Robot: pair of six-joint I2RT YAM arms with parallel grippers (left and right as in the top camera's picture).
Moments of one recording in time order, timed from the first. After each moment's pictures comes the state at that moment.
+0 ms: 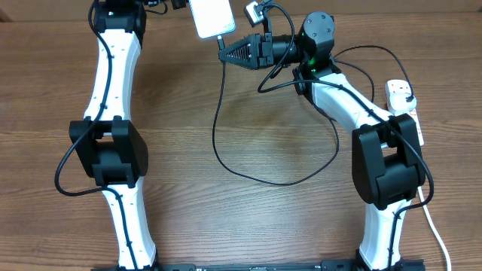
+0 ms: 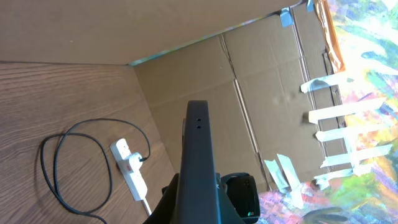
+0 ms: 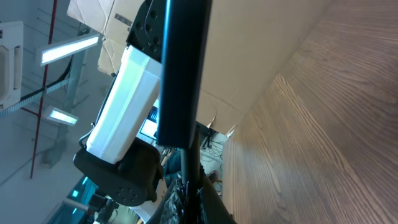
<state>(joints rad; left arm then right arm) -0.01 2.34 2.31 0.05 1.32 -1.23 0.32 2.14 1.58 0.81 -1.34 1.27</state>
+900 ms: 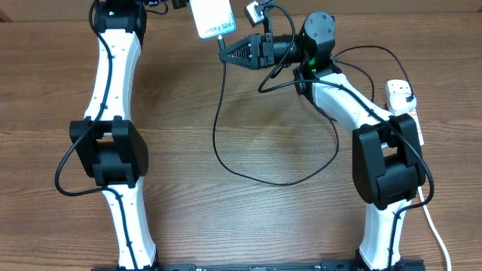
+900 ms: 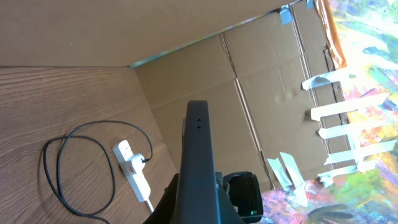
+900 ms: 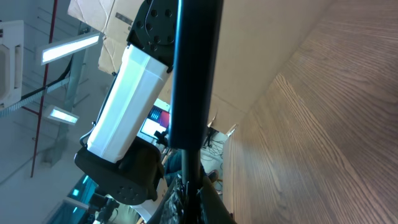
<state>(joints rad) -0.01 2.34 2.31 0.05 1.32 -1.20 0.32 2.14 1.58 0.82 -1.34 1.27</state>
